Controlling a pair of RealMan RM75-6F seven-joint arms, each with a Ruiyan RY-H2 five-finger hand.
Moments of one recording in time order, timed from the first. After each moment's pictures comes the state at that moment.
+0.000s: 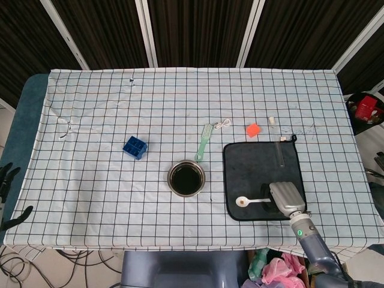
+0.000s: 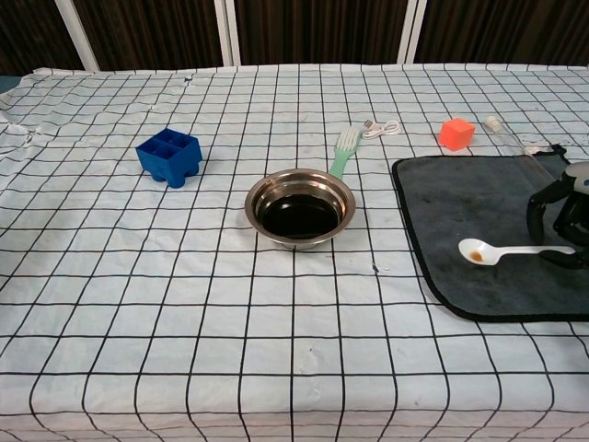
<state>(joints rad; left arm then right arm) -0.04 -1.07 -0.04 -1.66 1.54 1.56 -0.02 0.46 -1.28 0.08 -1.74 -1.09 1.02 -0.29</state>
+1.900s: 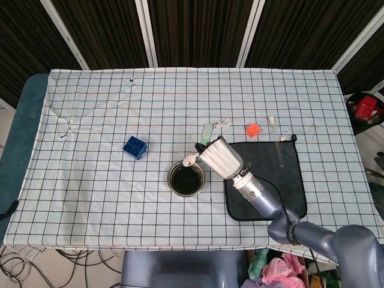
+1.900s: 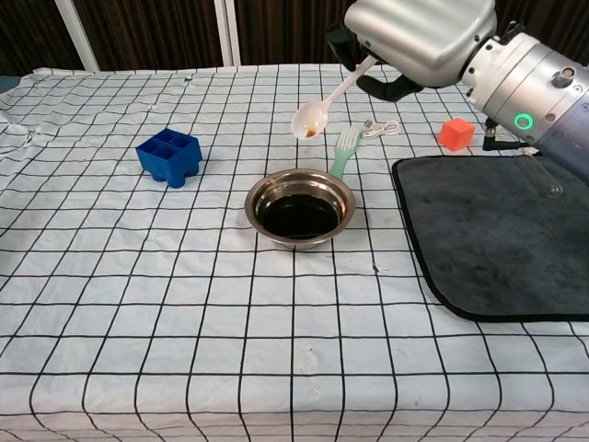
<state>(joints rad) -0.03 -1.07 -0.09 -1.65 1.41 1.56 0.01 0.87 -1.70 0.16 -1.05 -1.69 1.34 -0.52</state>
